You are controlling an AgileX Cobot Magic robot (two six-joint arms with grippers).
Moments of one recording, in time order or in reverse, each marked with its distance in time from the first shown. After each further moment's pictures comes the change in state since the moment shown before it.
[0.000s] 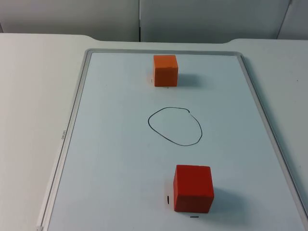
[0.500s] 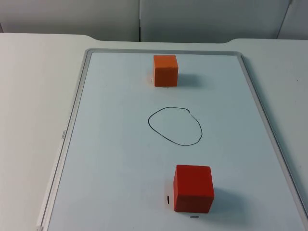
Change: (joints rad) right arm 0.000 0.000 0.000 0.000 0.000 0.003; left arm -0.048 0.573 -0.387 -0.260 0.080 0.190
